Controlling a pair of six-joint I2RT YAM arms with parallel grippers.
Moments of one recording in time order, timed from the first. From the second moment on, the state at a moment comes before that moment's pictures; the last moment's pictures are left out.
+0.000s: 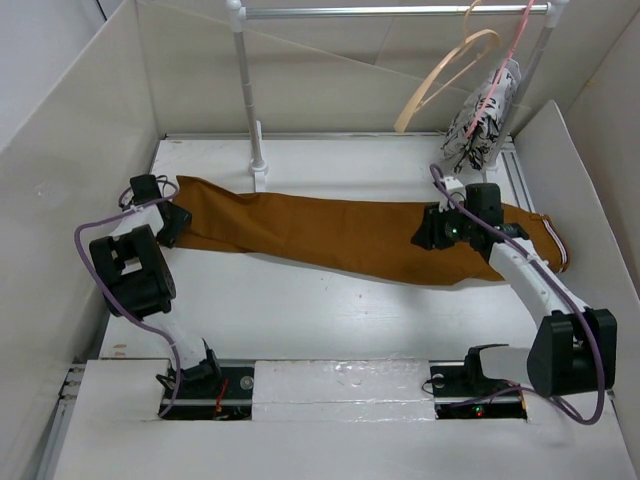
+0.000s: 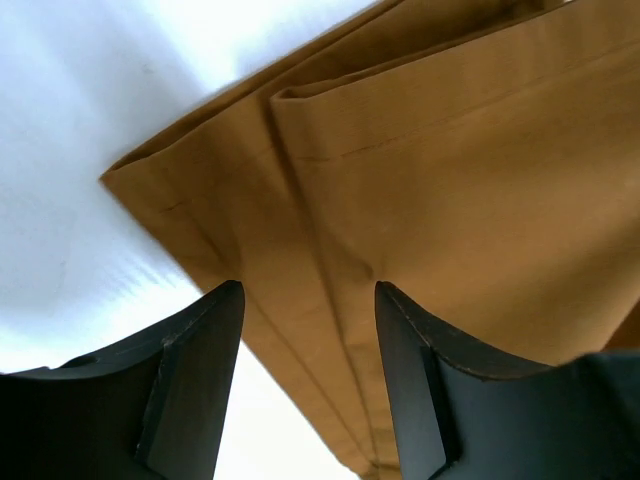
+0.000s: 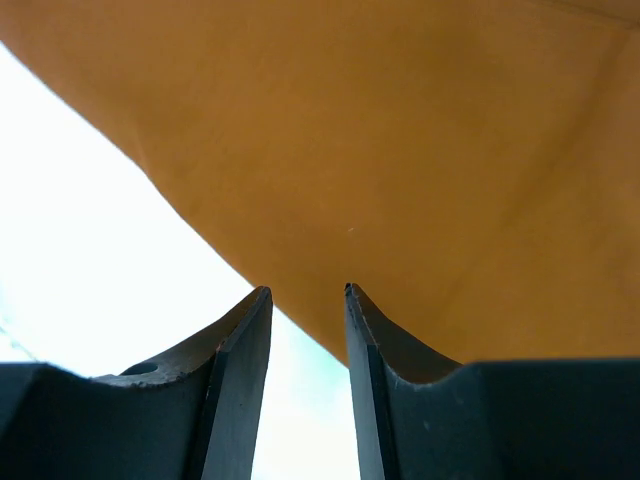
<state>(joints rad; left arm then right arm) 0.34 1.78 1.14 -0.40 -0.04 -0.75 0.07 1.25 0.89 -0.39 -0.52 0.01</state>
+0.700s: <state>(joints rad) 0.33 1.77 1.20 -0.41 -0.09 -0.76 0.19 1.30 0.83 -0.37 -0.48 -0.03</state>
